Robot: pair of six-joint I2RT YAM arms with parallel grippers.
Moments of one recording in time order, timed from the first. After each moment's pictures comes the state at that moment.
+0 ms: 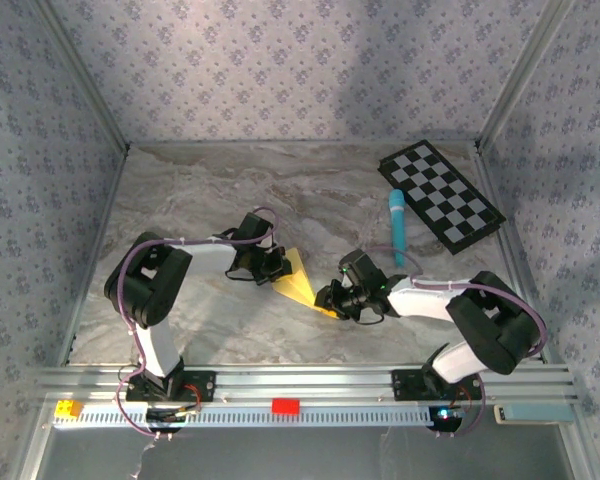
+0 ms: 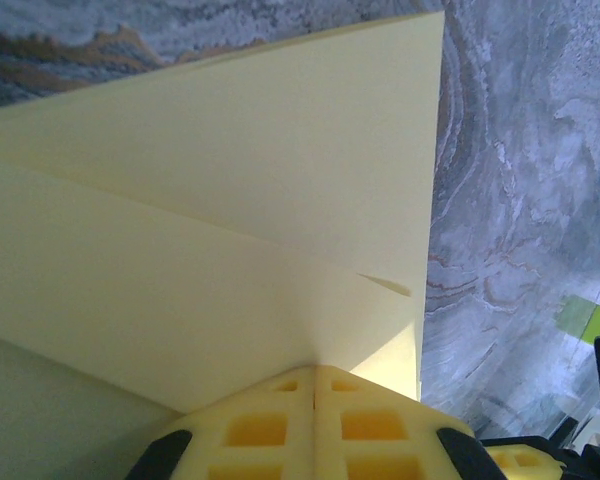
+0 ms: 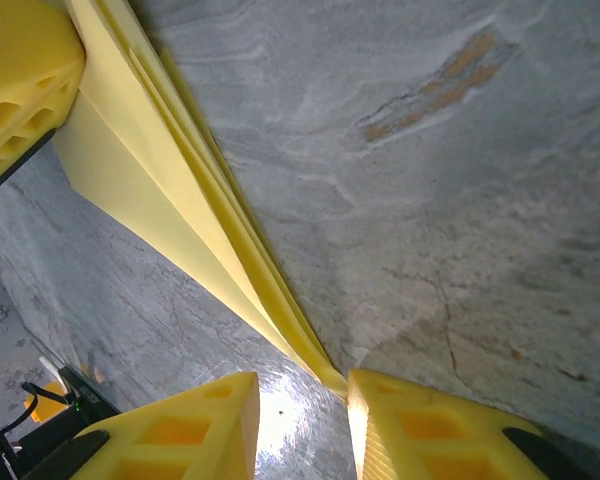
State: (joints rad) left arm -0.57 1.80 0.89 -0.15 0.50 -0.85; right arm 0.73 1.47 0.52 0.02 -0.43 1.11
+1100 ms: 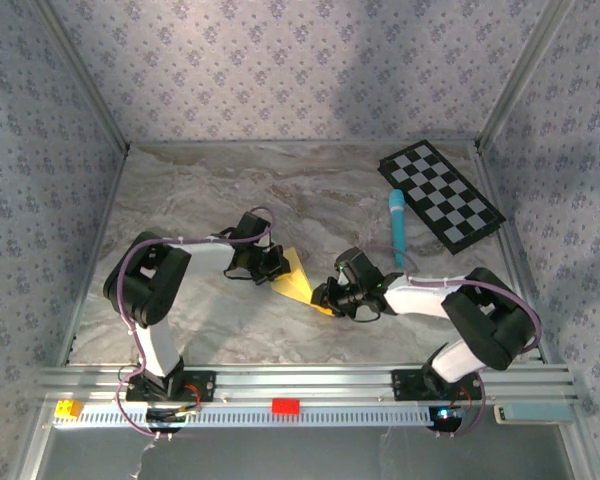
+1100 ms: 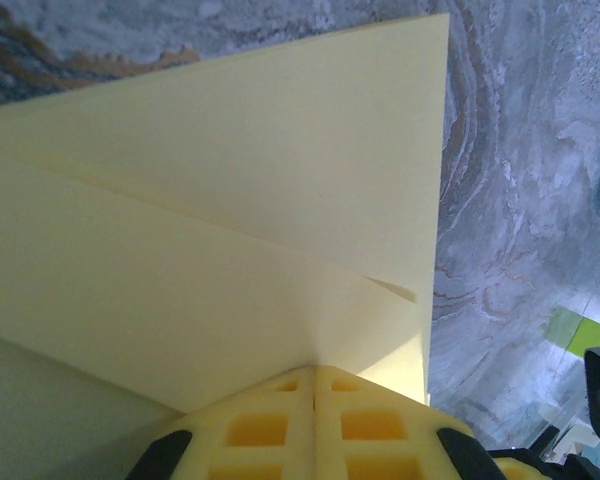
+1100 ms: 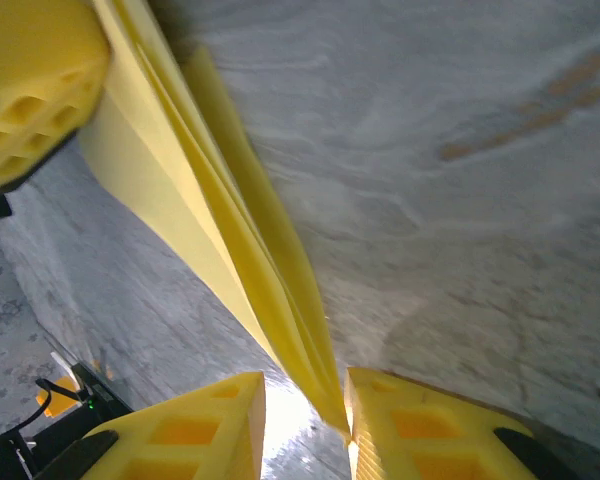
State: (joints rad) left arm -0.56 1.80 0.89 -0.15 0.51 -0.88; right arm 0.73 1.50 0.54 0.06 -0.44 1.11
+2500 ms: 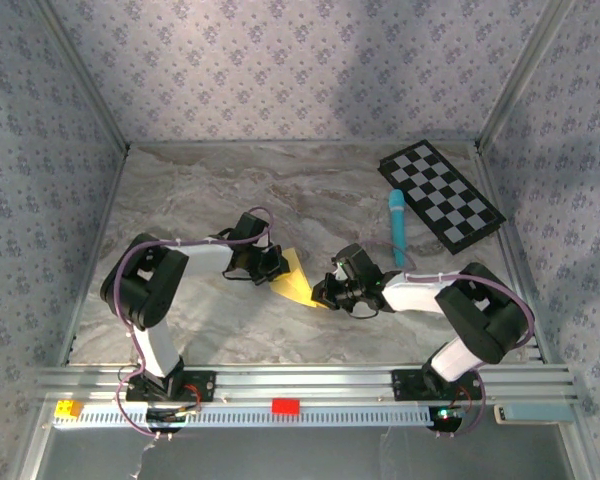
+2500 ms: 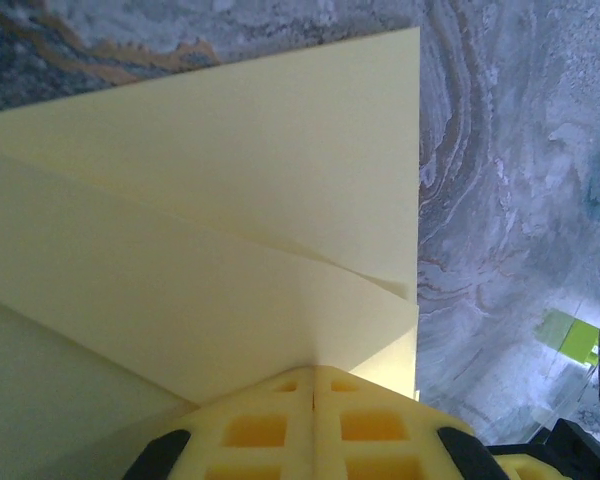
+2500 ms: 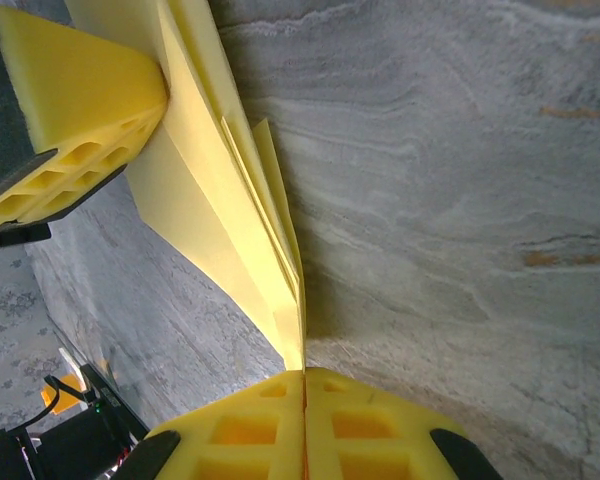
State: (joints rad) left arm -0.56 1.78 0.88 -0.14 0.51 -0.90; right arm 0.71 1.54 0.55 0.14 -0.46 1.05
